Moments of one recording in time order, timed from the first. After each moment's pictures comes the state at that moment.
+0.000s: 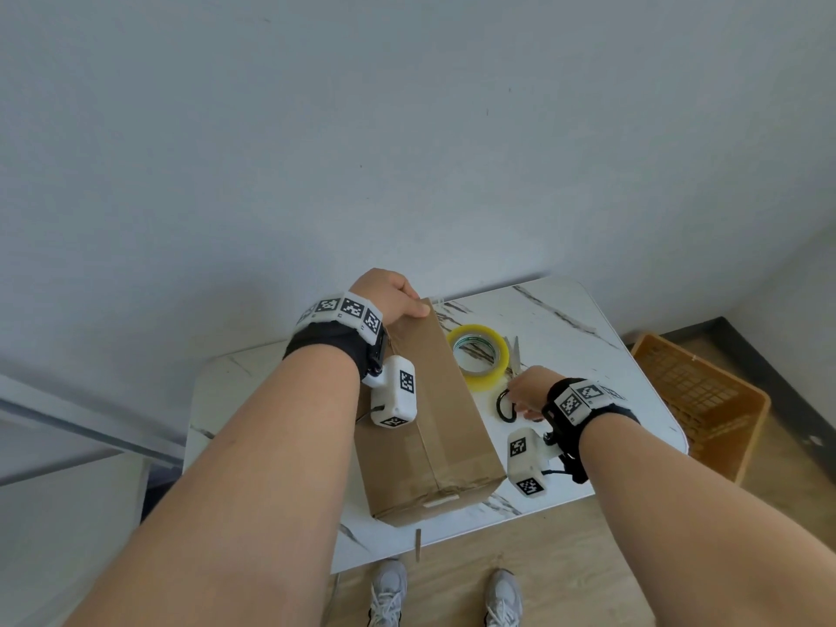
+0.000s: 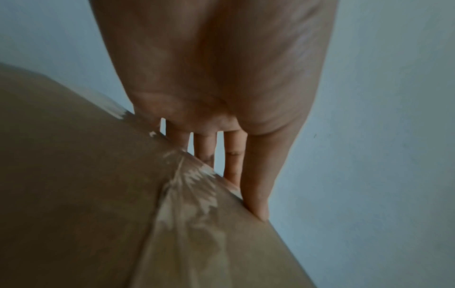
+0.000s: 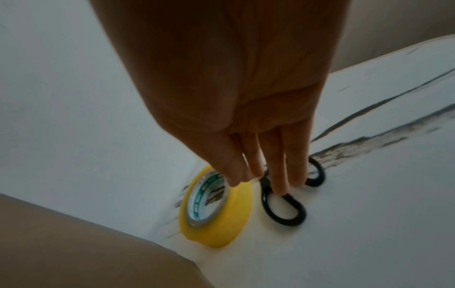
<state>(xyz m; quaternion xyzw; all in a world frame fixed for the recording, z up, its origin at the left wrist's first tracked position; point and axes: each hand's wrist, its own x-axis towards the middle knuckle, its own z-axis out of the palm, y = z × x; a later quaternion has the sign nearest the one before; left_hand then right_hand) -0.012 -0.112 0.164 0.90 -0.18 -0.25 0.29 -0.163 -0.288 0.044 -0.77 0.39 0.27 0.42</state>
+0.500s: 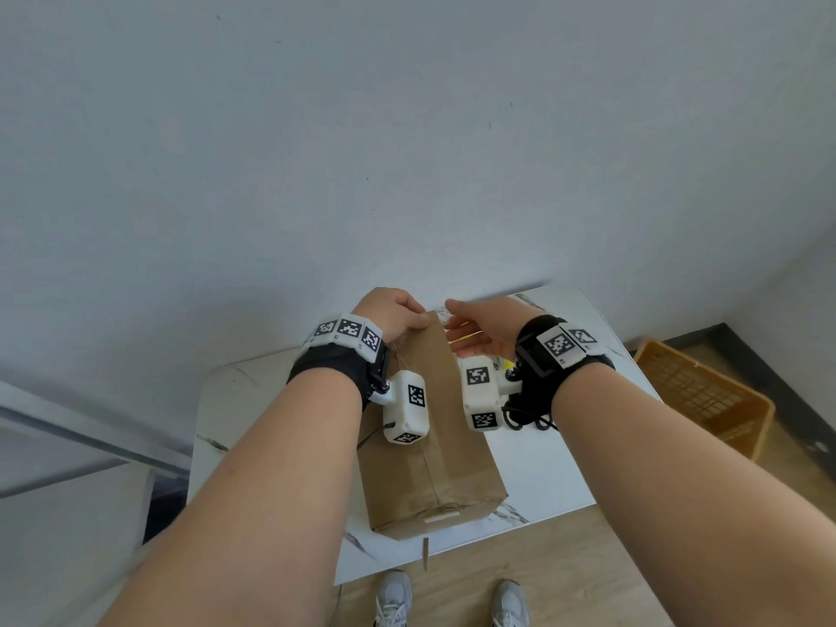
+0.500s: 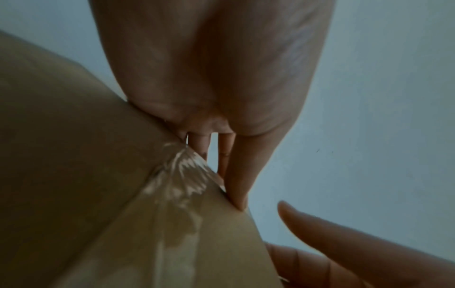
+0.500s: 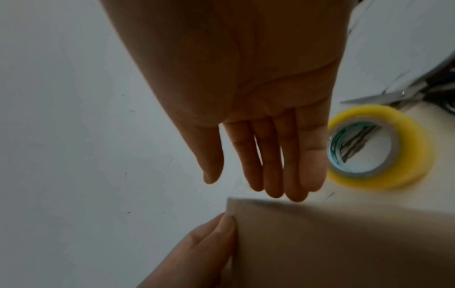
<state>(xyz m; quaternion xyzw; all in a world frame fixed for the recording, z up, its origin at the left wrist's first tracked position) -0.016 -0.102 0.158 0.89 -0.18 -0.26 0.32 -0.103 -0.250 0.140 -0.65 0.31 0.14 0.67</state>
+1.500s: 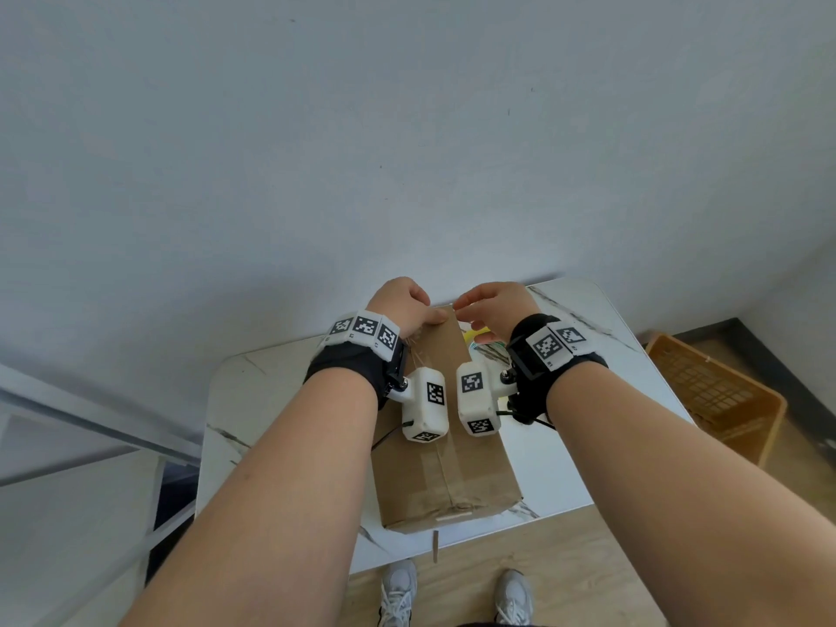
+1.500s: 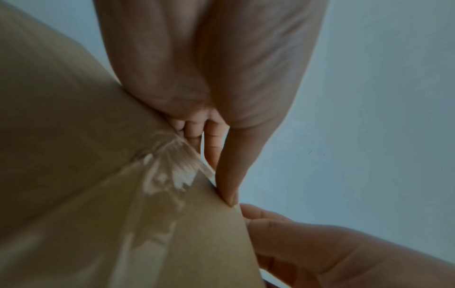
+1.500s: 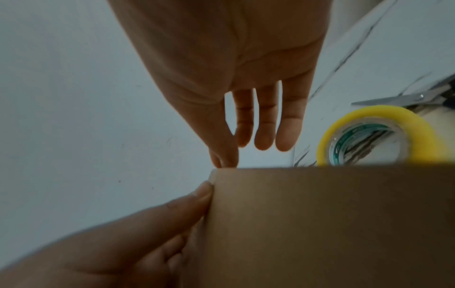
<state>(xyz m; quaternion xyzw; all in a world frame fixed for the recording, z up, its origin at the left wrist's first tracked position) -0.017 -0.104 0.155 0.90 -0.16 -0.24 0.32 -0.095 -0.241 0.135 -0.74 0.32 0.03 0.59</state>
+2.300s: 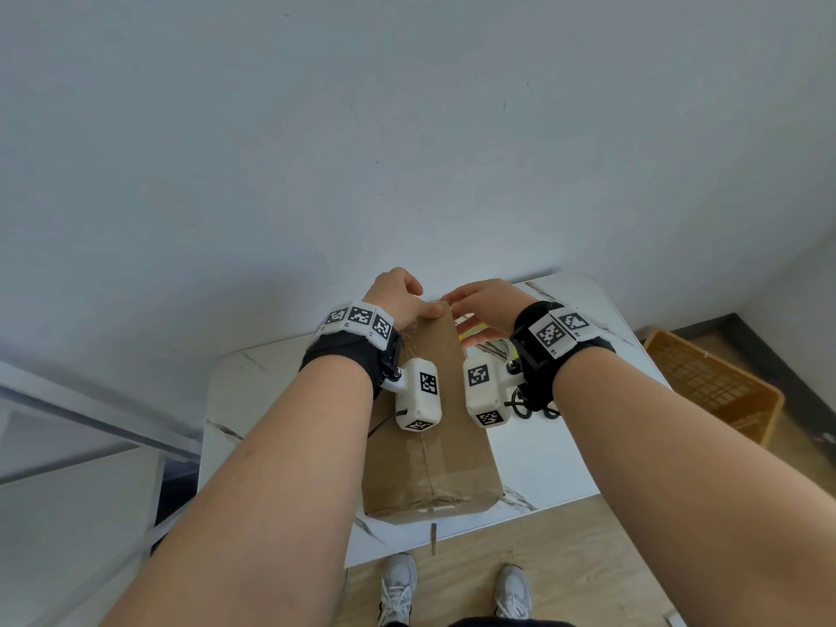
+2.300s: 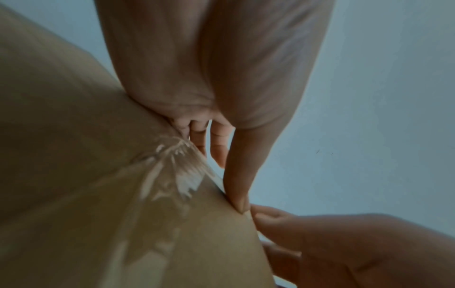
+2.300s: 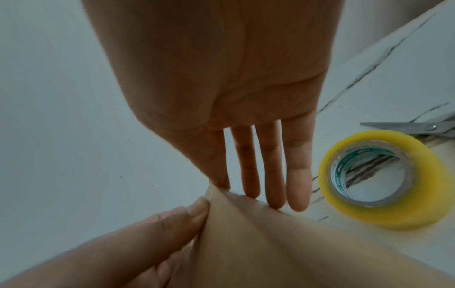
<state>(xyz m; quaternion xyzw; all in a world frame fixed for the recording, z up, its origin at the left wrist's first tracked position) -0.016 -0.102 0.158 0.91 -0.17 -0.24 0.30 -0.089 -0.243 0.139 -0.73 0.26 0.16 0.61</state>
